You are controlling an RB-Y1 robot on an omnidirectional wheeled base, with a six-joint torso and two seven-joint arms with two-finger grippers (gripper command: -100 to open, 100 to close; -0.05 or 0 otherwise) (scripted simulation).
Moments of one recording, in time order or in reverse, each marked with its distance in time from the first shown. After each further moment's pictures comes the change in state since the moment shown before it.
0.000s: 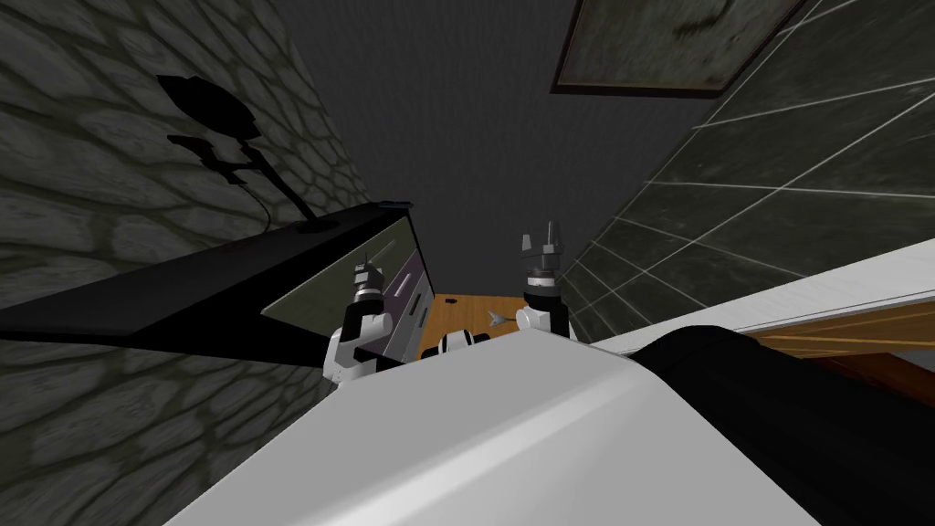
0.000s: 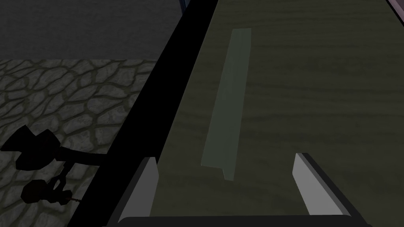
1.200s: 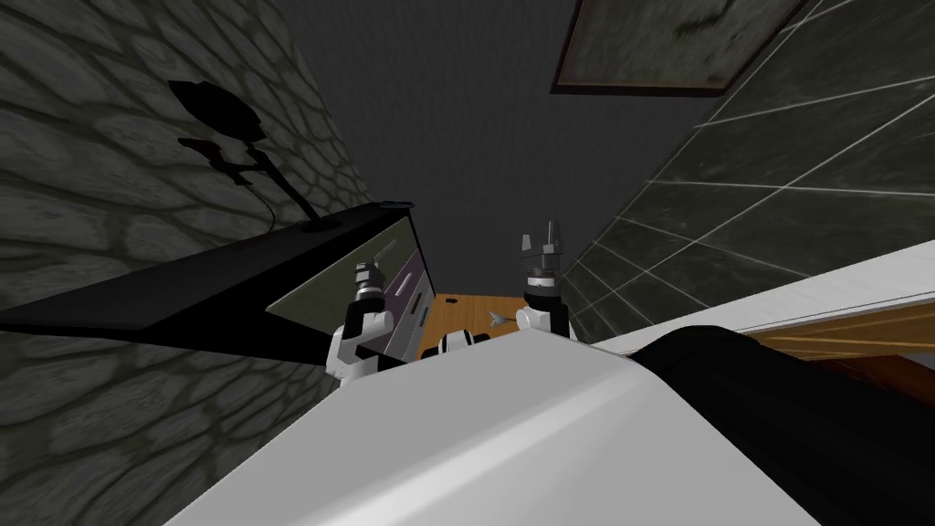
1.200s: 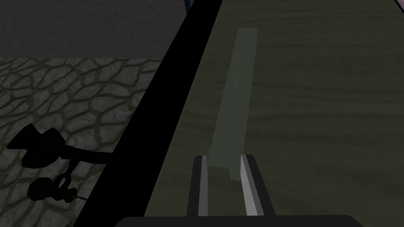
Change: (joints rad) left arm -0.021 -0.006 0.004 0.018 -0.003 -0.010 -0.002; right arm 0.001 0.000 0.000 0.000 0.000 0.000 0.000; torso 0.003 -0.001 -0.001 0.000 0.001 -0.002
